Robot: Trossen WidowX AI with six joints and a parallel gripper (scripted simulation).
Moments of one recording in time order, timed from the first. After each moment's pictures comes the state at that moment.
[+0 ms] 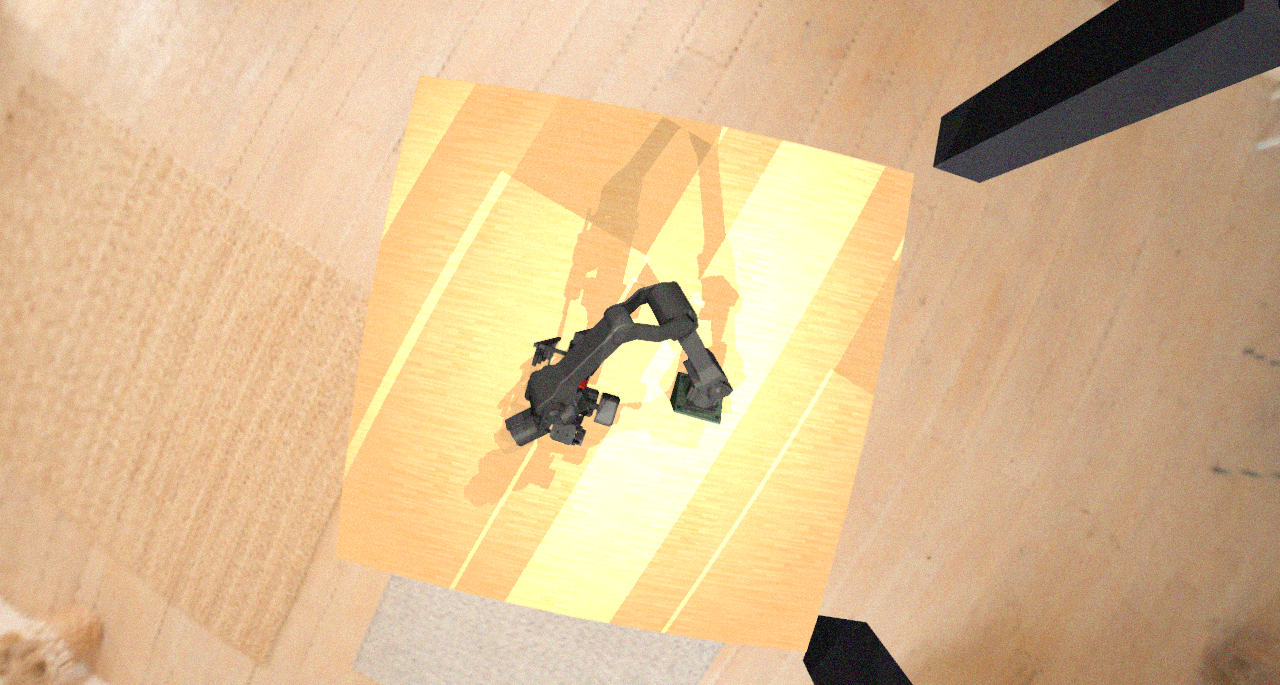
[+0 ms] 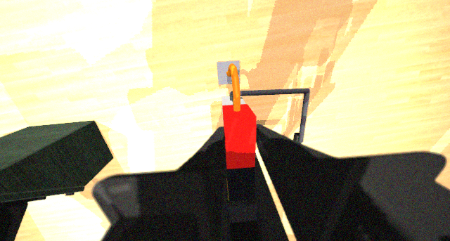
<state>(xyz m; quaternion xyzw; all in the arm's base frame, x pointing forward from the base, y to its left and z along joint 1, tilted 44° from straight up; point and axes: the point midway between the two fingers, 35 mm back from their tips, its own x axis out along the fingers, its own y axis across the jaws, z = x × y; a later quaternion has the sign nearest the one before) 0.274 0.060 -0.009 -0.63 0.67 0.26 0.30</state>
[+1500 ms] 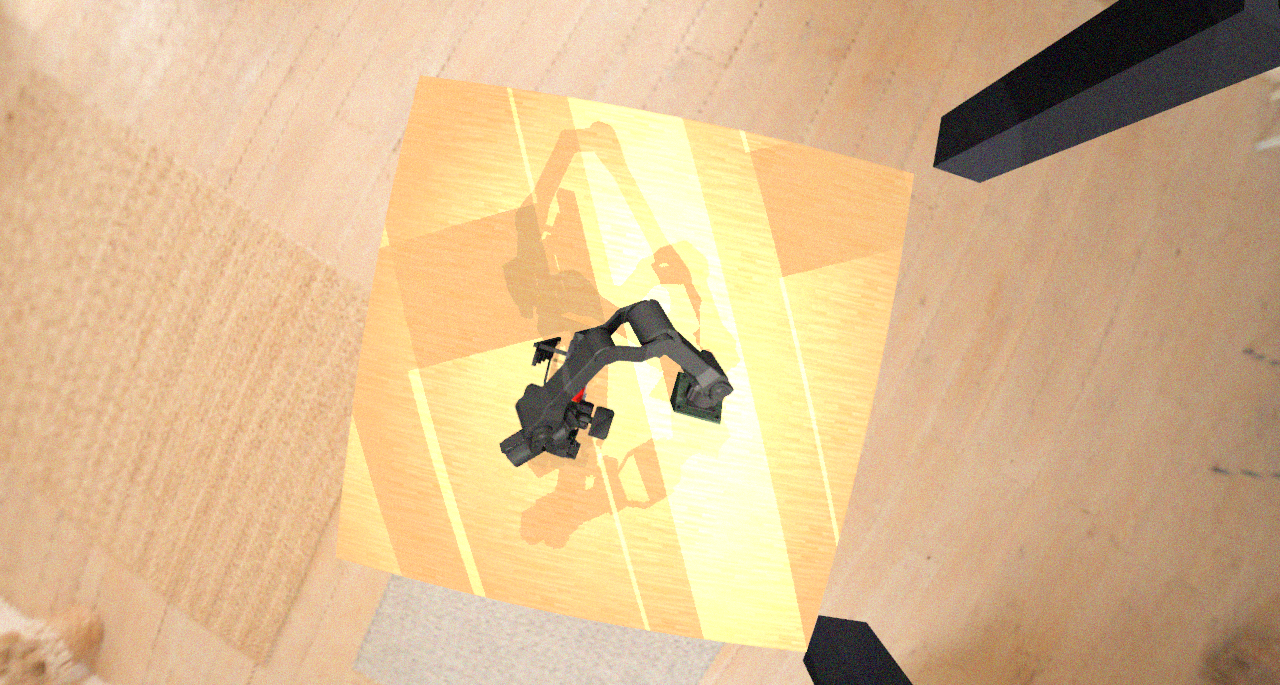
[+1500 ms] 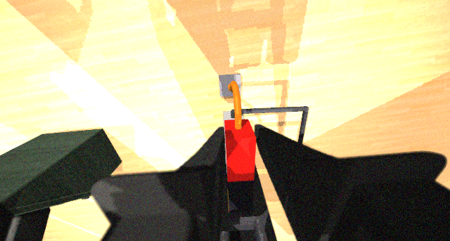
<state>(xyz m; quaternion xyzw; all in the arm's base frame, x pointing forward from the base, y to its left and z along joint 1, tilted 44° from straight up) 0.277 0.077 -0.030 -0.63 0.68 0.24 0.28</state>
